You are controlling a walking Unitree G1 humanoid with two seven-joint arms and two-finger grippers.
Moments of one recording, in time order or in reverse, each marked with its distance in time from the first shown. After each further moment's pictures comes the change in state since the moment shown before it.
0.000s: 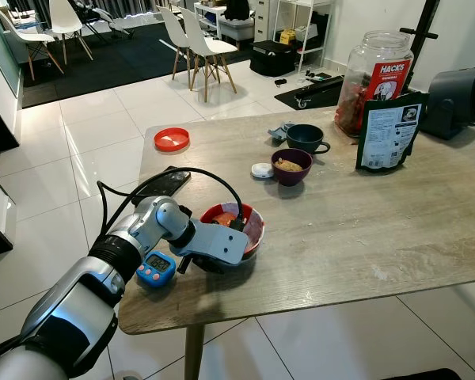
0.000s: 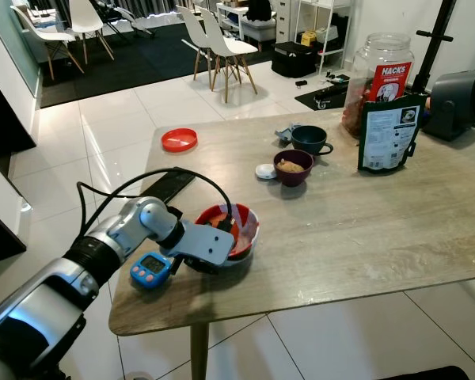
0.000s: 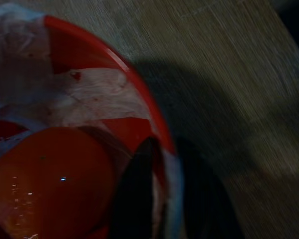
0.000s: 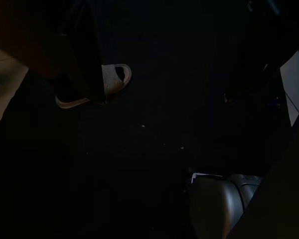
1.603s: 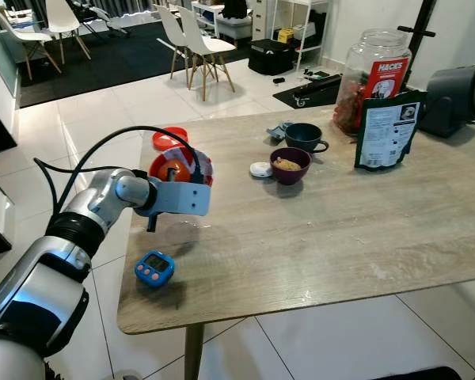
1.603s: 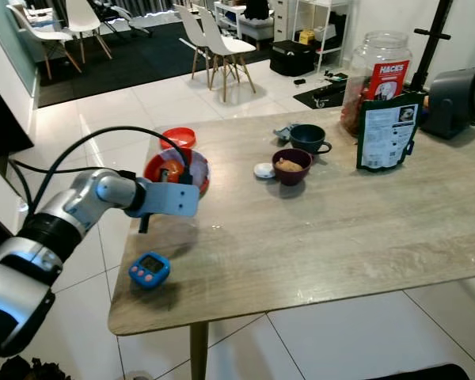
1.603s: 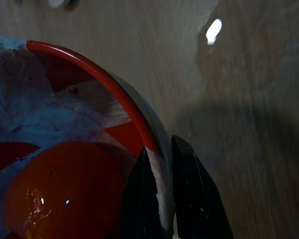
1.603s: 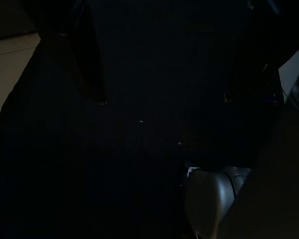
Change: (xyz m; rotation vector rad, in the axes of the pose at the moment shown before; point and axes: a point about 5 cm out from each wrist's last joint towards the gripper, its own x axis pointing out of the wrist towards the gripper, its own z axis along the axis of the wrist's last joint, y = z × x) left arm -0.080 0.020 -0.048 -0.080 0.259 0.470; right arm 0.001 0.004 0.008 -0.003 -0.019 0.009
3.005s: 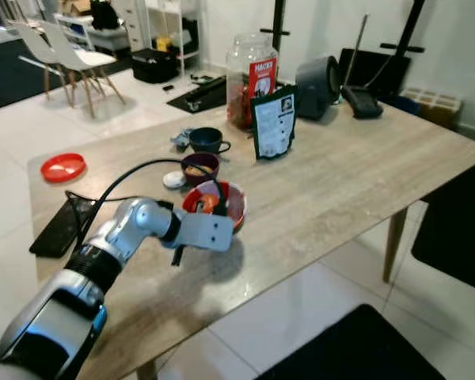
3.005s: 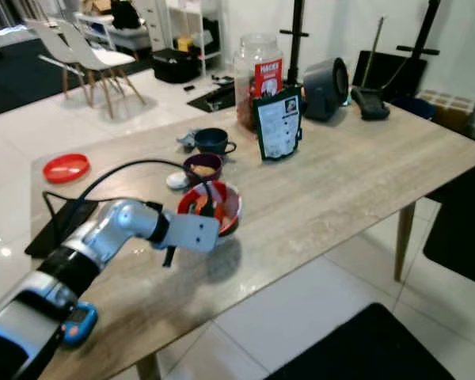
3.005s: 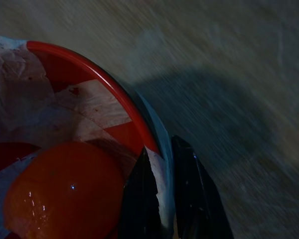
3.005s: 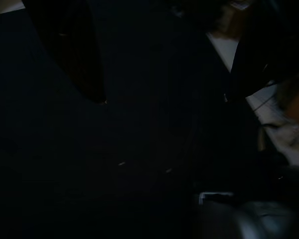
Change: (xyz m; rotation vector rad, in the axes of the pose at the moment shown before) left arm 0.035 -0.058 0.039 -0.015 -0.250 -0.197; right arm 0.000 0.004 -0.003 0.005 0.018 0.013
